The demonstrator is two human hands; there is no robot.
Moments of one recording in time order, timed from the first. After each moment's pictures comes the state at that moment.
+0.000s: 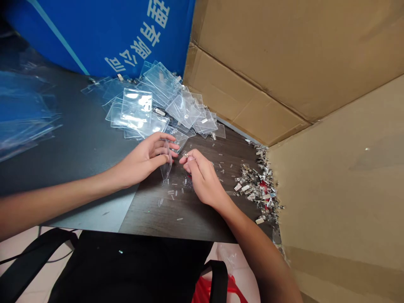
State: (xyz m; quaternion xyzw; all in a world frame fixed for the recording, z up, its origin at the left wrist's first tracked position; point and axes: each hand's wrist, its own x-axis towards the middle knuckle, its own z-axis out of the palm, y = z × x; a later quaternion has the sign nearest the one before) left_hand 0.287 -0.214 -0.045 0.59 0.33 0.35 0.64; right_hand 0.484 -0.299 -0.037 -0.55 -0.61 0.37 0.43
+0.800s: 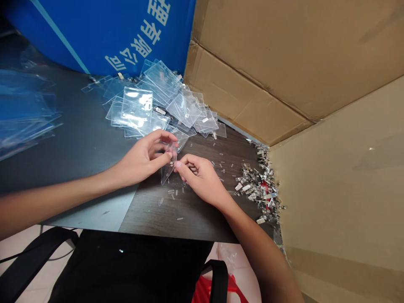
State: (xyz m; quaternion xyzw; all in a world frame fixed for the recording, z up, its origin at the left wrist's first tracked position) left_hand 0.285 -0.215 -0.043 0.66 0.30 0.37 0.58; right_hand 0.479 -0.297 -0.024 -0.52 -0.62 0.45 0.38
